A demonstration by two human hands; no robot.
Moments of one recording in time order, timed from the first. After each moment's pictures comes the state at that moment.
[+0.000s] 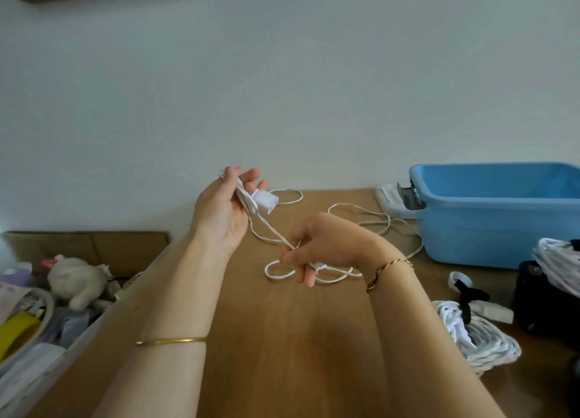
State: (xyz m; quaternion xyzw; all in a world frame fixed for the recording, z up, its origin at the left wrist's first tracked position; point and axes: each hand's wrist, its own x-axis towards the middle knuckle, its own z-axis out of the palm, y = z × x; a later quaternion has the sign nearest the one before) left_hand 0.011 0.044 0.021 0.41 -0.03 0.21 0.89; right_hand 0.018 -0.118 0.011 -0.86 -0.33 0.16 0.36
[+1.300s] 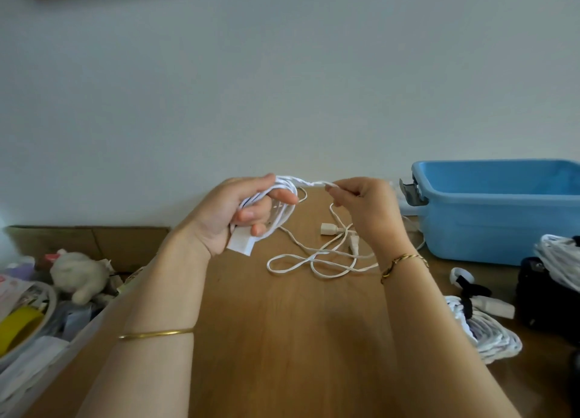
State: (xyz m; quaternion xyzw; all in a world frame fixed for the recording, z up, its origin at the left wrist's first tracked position) left_hand -0.020 0.049 0.034 0.70 -0.11 0.00 0.70; right_hand 0.047 -0.135 0.000 -0.81 -0.18 -0.20 0.53
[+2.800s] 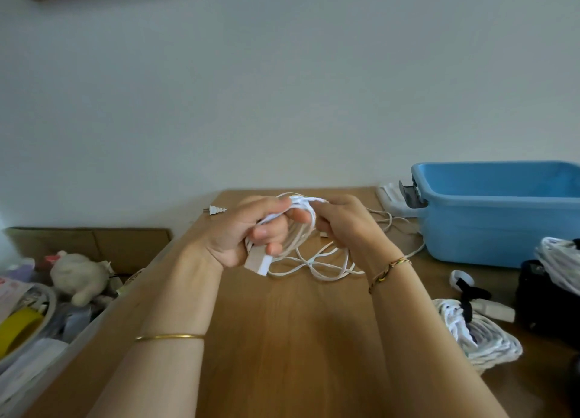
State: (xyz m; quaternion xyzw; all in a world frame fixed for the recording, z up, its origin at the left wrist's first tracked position) left_hand -0.008 0.045 0.013 0.65 -0.20 -0.13 0.72; right_hand 0.034 -0.118 0.000 -0.74 -0.17 0.03 0.65
